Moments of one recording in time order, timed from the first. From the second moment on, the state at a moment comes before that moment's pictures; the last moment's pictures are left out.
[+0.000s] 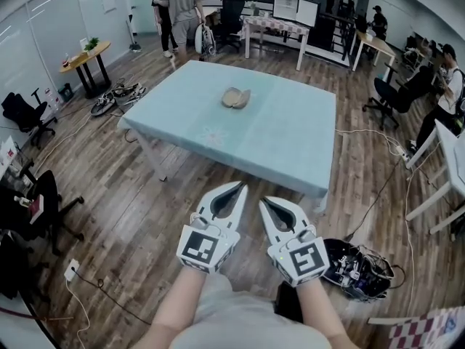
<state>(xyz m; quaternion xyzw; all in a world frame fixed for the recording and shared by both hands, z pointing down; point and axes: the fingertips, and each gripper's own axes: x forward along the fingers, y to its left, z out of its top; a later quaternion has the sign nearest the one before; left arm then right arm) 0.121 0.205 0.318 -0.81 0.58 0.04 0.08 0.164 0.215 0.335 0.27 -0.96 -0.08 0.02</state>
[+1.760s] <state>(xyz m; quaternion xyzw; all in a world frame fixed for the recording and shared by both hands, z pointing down) -0.057 0.057 0.343 -0.85 0.52 0.06 0.02 -0.003 0.072 0.362 0.36 -0.93 -0.04 0.05</state>
